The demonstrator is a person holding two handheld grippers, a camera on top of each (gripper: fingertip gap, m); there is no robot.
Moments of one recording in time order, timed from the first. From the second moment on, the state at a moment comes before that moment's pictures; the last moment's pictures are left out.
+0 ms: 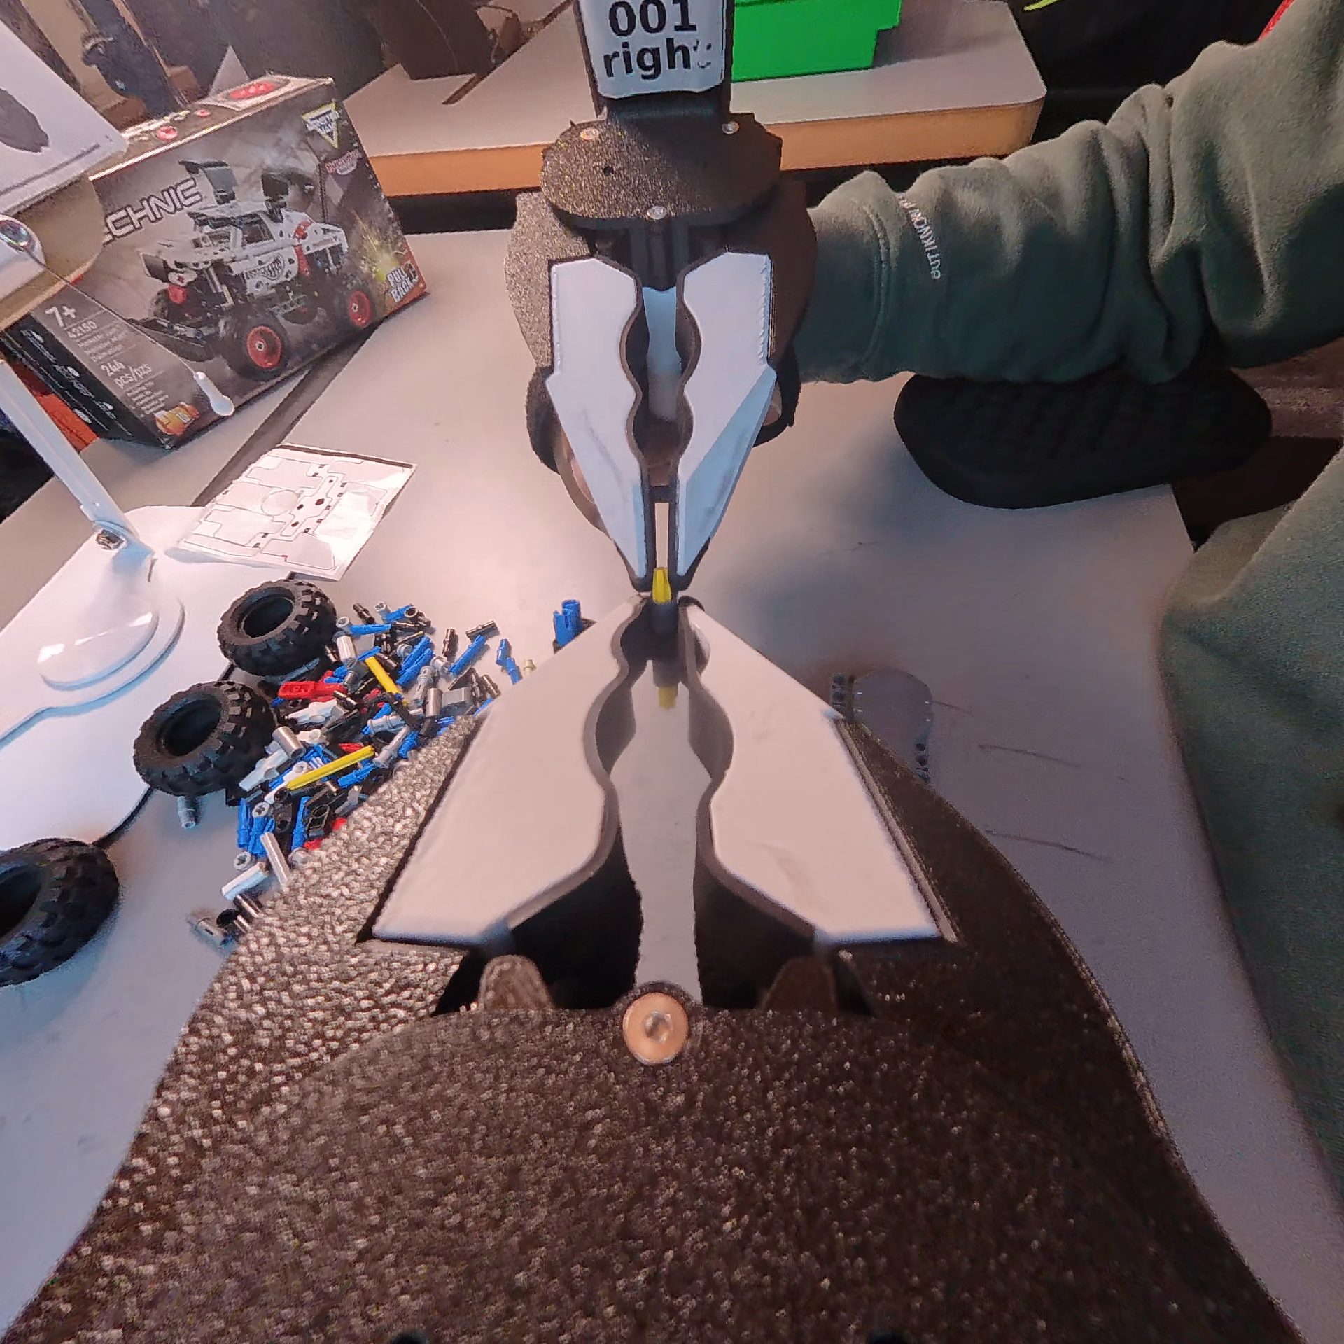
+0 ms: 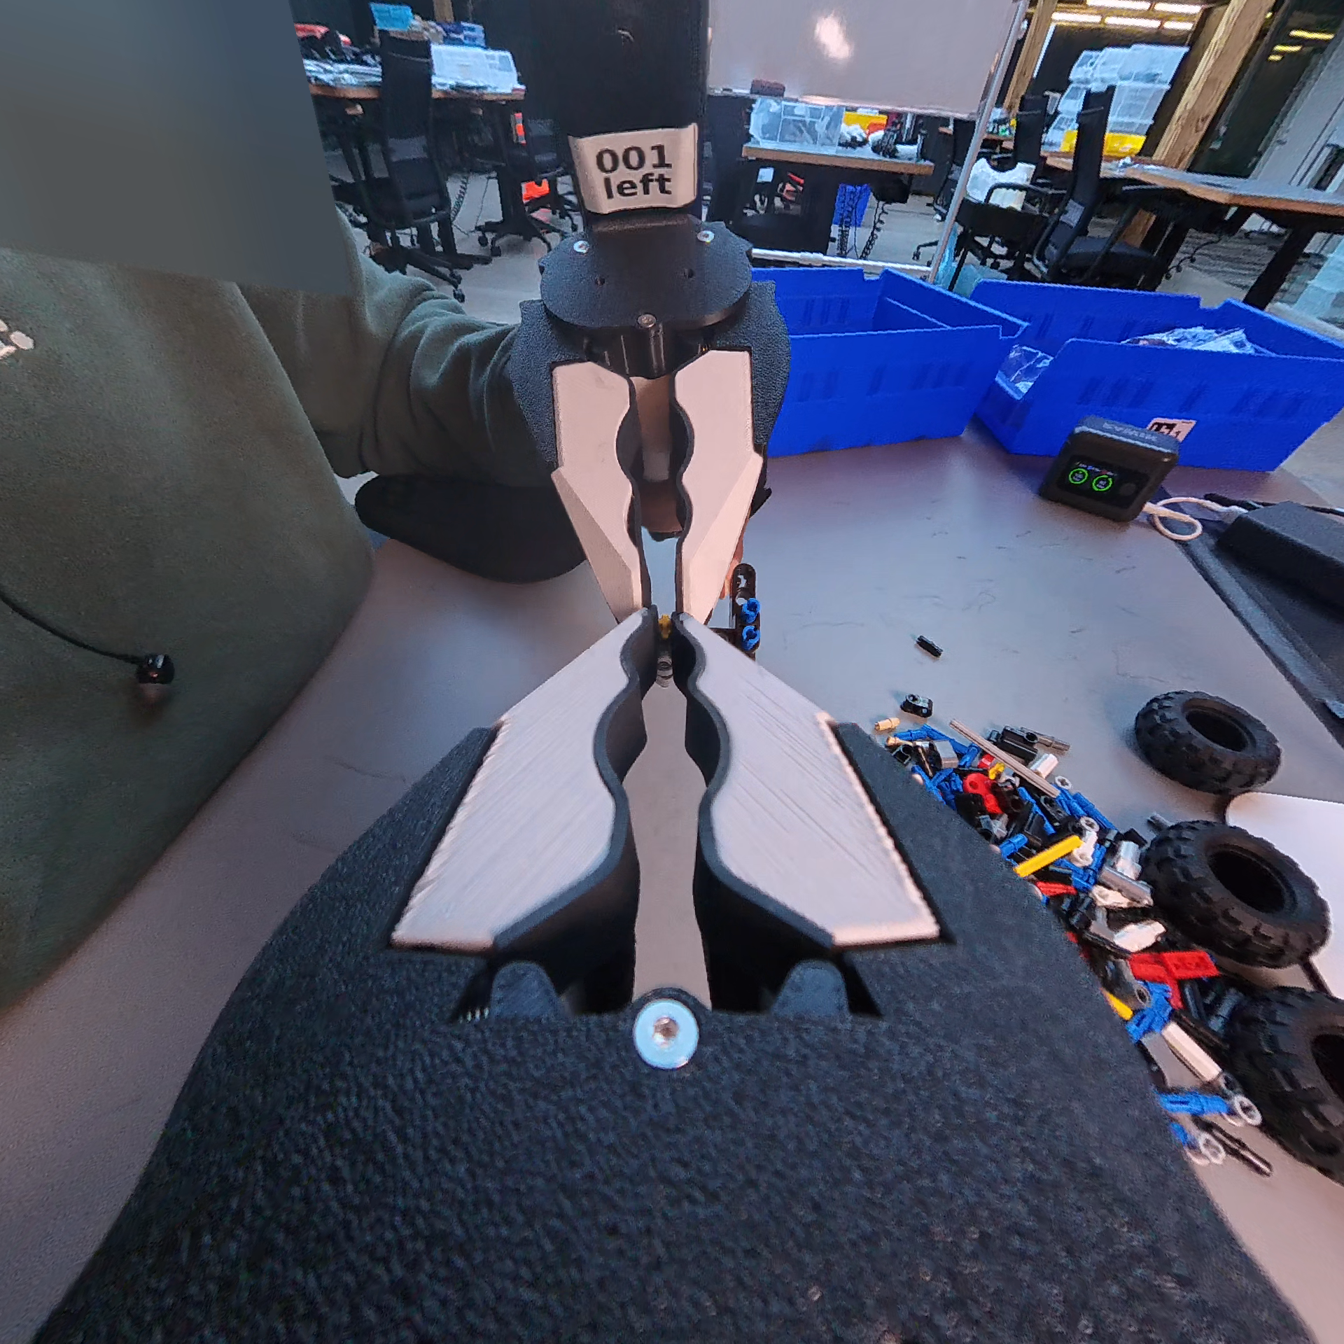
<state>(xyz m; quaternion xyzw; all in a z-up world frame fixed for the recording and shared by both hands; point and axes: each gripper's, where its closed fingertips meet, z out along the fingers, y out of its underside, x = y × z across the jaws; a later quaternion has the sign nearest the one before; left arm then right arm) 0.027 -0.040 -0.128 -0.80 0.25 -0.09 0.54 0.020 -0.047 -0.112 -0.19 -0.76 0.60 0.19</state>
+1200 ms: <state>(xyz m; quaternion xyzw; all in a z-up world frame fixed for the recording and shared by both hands) -0.024 -0.040 -0.053 -0.54 -0.05 -0.40 0.73 -0.021 -0.046 -0.075 -0.36 -0.61 0.65 0.28</state>
